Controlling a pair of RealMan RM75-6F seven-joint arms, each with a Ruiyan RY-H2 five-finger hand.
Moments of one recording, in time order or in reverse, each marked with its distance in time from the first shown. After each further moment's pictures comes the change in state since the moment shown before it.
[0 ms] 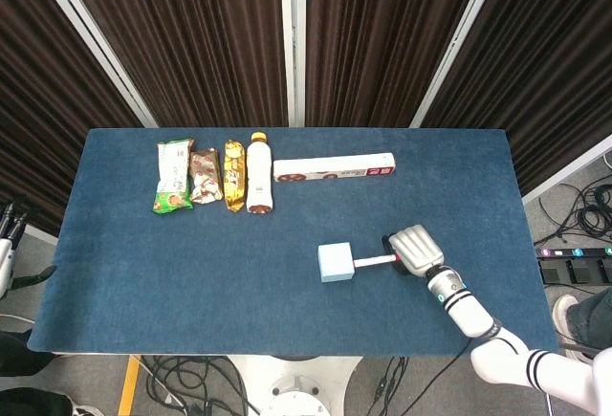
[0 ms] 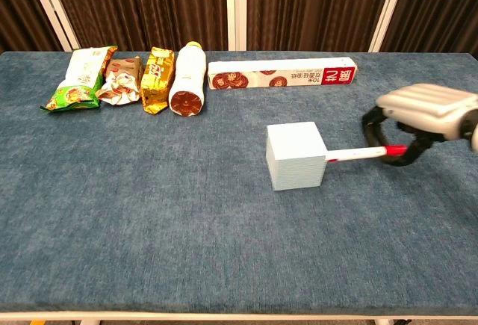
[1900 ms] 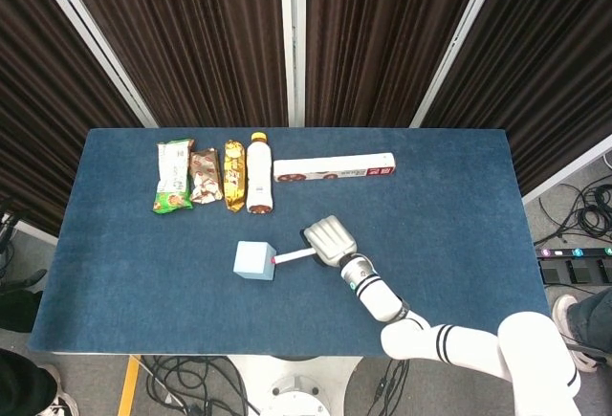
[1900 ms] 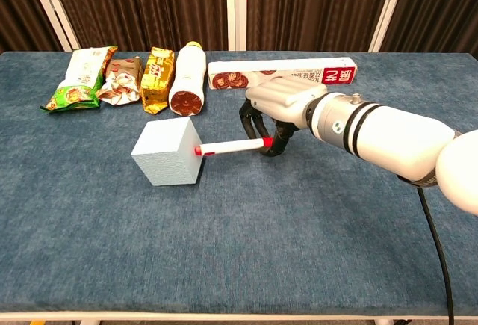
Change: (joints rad) left arm 0.021 0.012 0.007 0.037 0.006 0.014 -0.073; right arm 0.274 -0.296 0.149 0.038 0.357 -0.070 -0.363
